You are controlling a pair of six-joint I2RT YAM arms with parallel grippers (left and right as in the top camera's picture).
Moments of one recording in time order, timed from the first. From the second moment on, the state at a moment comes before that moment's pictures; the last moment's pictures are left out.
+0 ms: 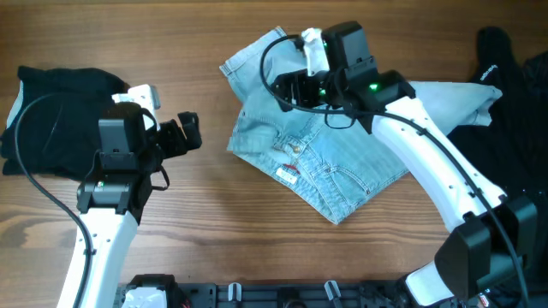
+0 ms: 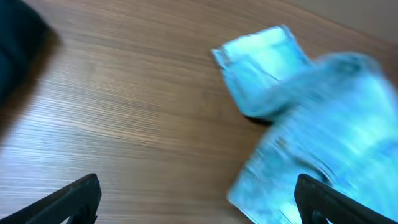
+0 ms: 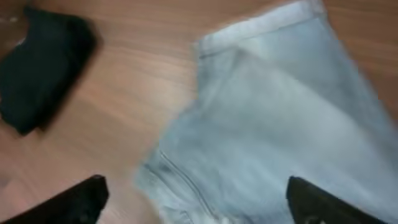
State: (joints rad) left arm -0.03 1.10 0.82 -0.46 0.13 -0.31; right arm 0.42 1.70 1.44 -0.61 -0.23 0.21
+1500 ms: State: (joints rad) left arm 0.42 1.23 1.02 -1.13 0.36 -0.43; right arm 0.56 2.20 1.45 0.04 -0.46 0.41
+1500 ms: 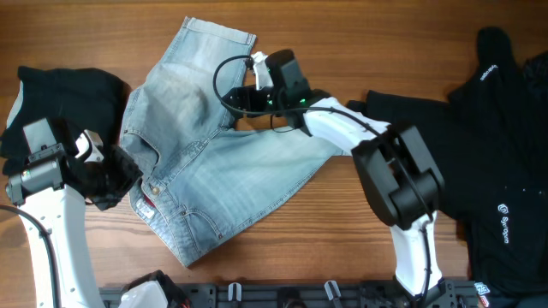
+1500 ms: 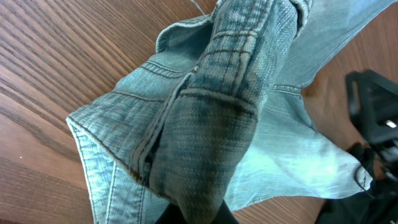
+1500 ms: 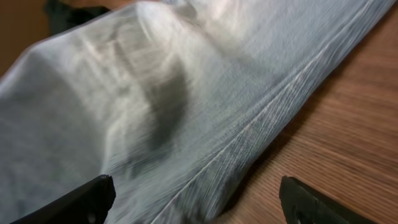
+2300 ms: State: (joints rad) left arm 0.20 1.41 1.02 -0.55 0.37 -0.45; right arm 0.28 2.17 1.50 -0.13 -0.33 0.62
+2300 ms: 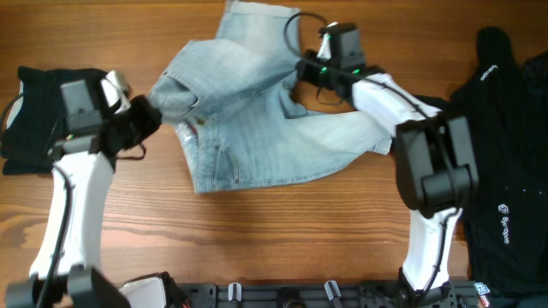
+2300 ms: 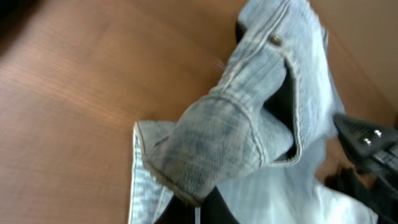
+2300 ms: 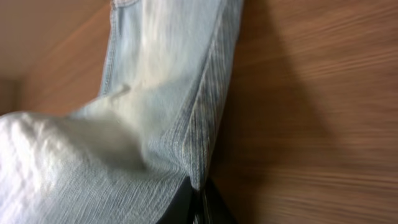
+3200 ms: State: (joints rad) left arm -0.13 1.58 0.89 -0.84 0.43 -0.68; right arm -0.02 1.68 1.46 -1.19 -0.04 0.41
